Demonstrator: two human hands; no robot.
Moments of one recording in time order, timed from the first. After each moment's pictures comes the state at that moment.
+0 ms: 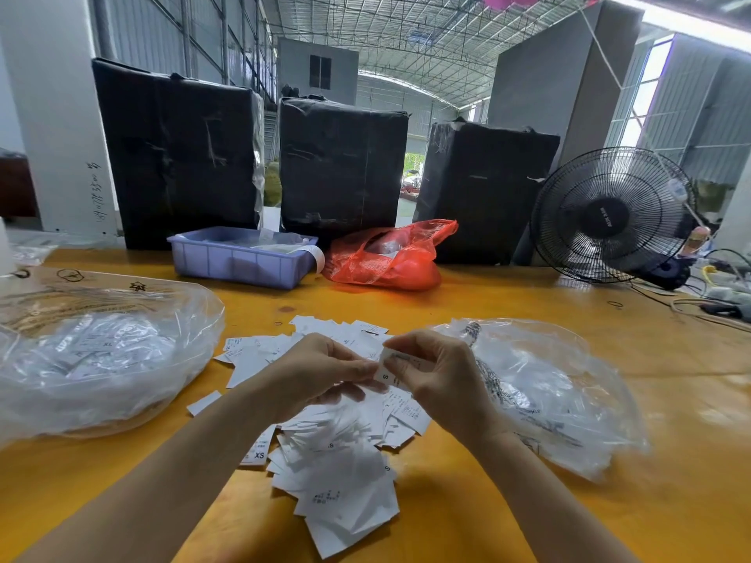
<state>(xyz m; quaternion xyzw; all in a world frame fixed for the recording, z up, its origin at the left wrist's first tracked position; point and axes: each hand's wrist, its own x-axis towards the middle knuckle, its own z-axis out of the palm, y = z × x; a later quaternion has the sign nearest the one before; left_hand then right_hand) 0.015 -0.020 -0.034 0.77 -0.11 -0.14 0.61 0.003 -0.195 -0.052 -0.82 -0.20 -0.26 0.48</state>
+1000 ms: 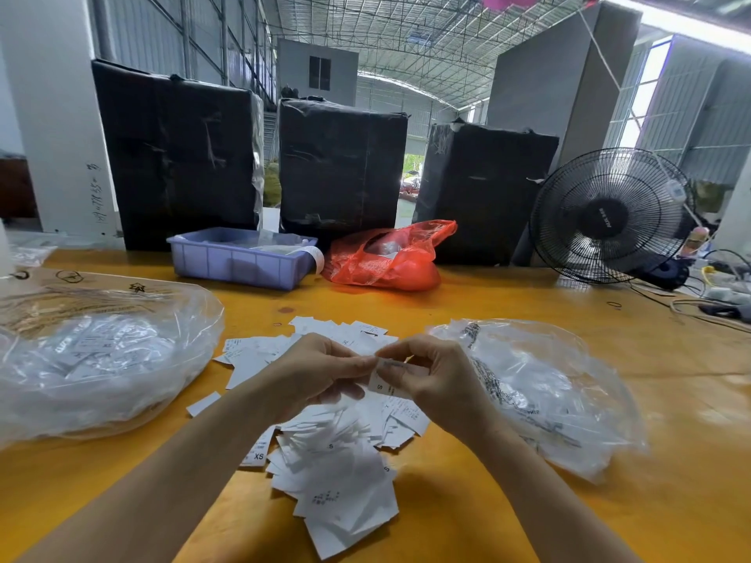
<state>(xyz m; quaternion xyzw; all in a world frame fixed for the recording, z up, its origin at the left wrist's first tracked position) 0.014 -0.022 -0.034 0.76 -0.09 -0.13 0.63 -0.003 -0.194 -0.045 -0.83 -0.19 -0.19 0.49</state>
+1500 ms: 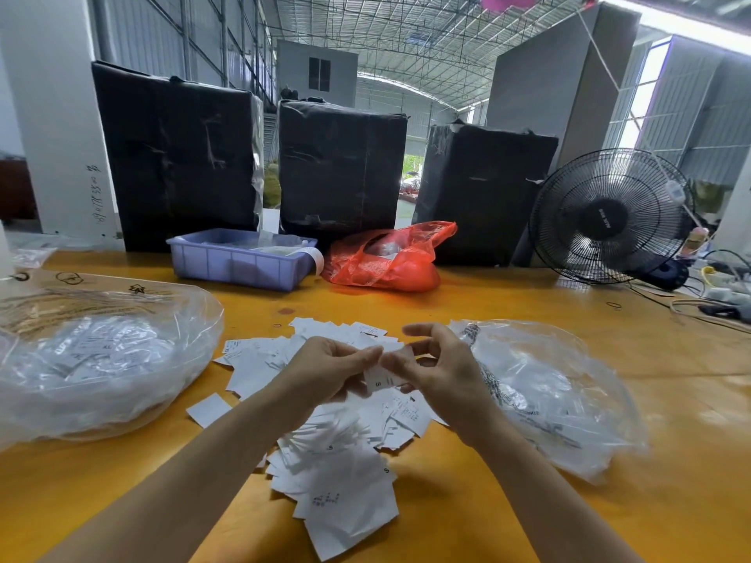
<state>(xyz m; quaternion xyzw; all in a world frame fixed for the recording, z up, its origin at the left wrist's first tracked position) 0.013 -0.034 -0.041 0.75 -0.08 -0.05 0.66 -0.002 -0.196 -0.042 -0.79 -0.13 -0.13 0.59</state>
